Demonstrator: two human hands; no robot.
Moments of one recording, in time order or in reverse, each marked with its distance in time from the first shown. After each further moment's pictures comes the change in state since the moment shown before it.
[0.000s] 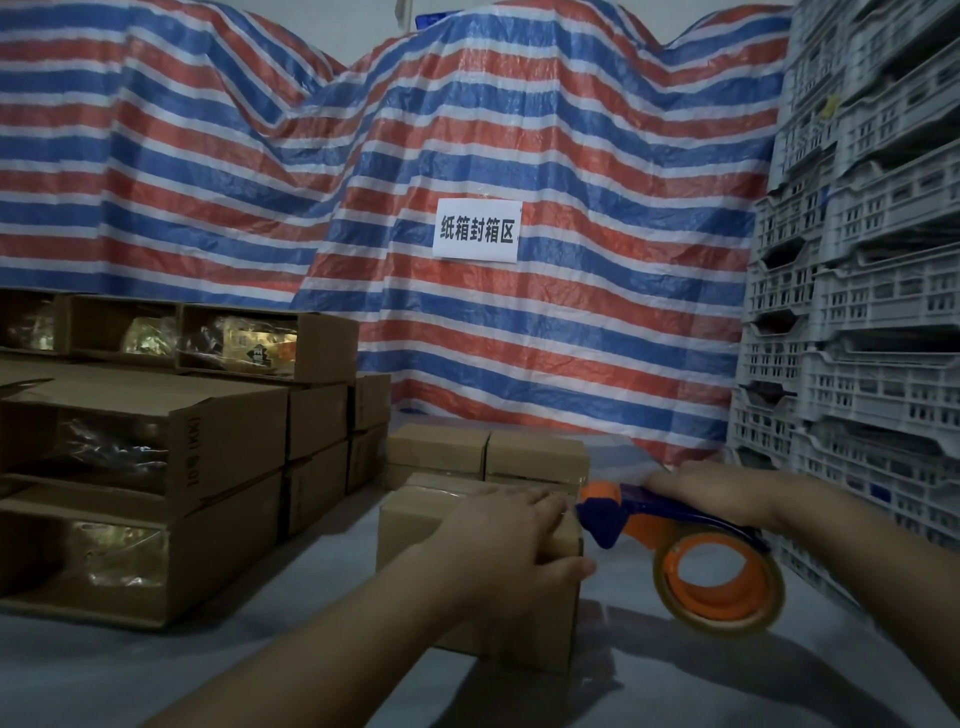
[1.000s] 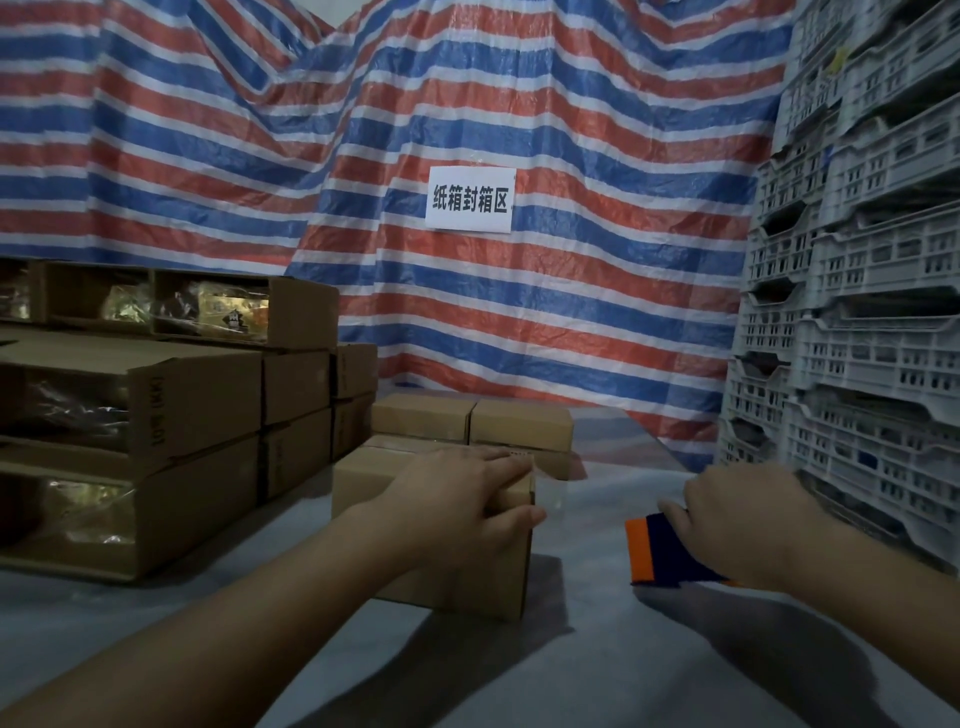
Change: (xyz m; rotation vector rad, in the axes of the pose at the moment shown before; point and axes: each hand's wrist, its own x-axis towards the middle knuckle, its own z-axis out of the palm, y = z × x) left_hand -0.008 -0.004 0.001 0.024 0.037 -0.072; right_hand -0.053 0.030 0.038 -1.235 0.234 -0.080
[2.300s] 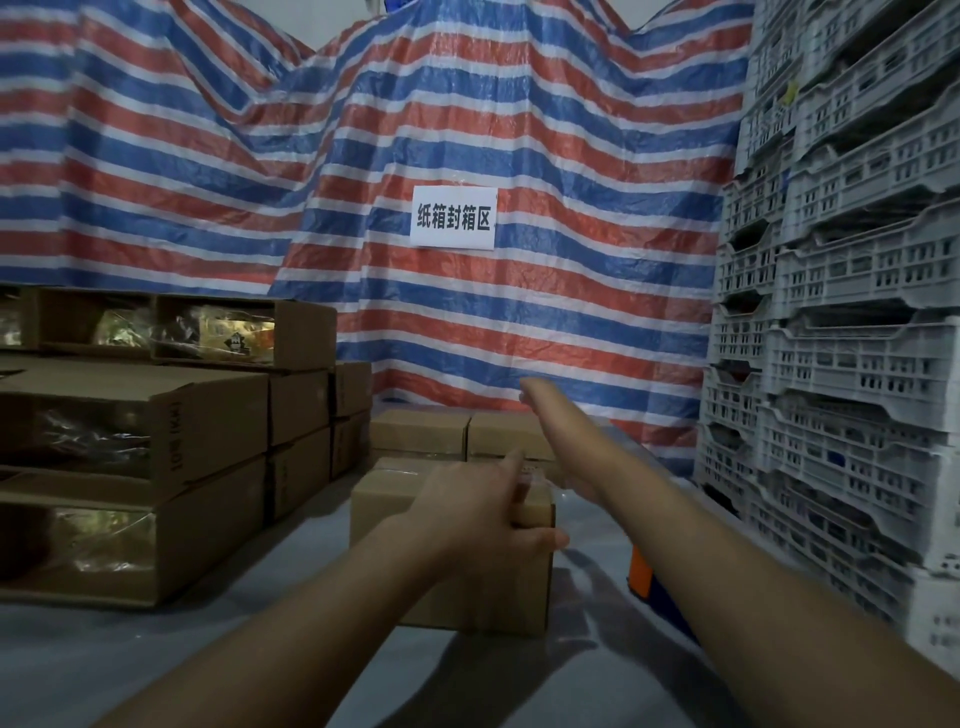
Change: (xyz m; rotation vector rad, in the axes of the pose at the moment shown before) left_hand 0.001 0.006 -0.005 -0.045 0.069 -0.019; right_hand 0.083 -0.070 -0.108 2.103 0.144 0.235
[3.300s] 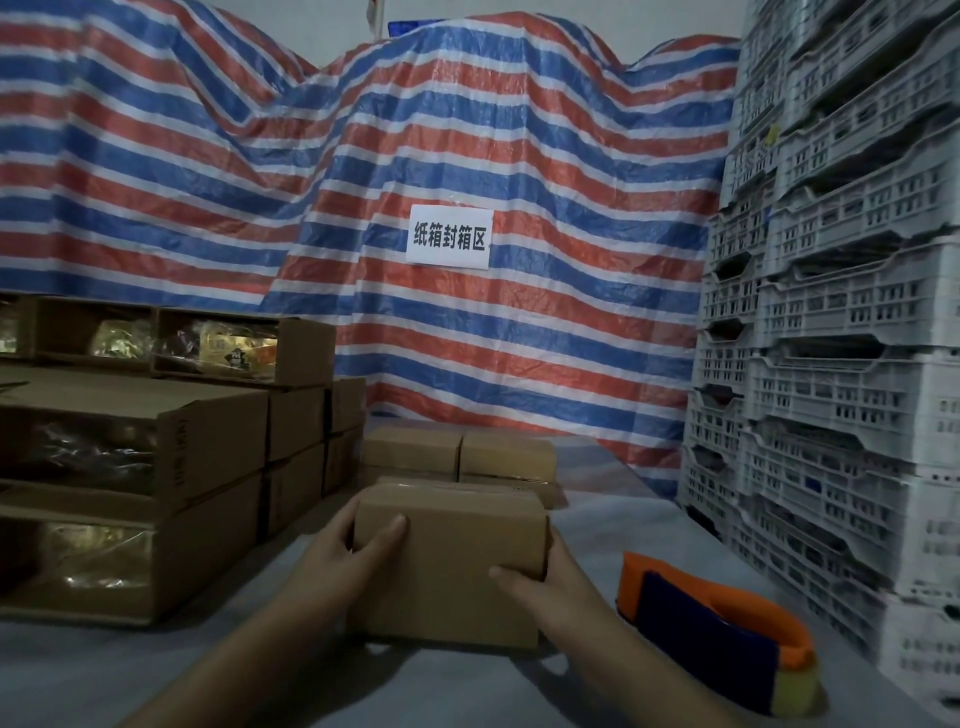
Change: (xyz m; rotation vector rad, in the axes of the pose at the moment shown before) left_hand -0.072 -0.075 0.022 -1.304 0.276 -0.480; right_hand -0.073 0.079 0.021 0.017 -0.018 0.189
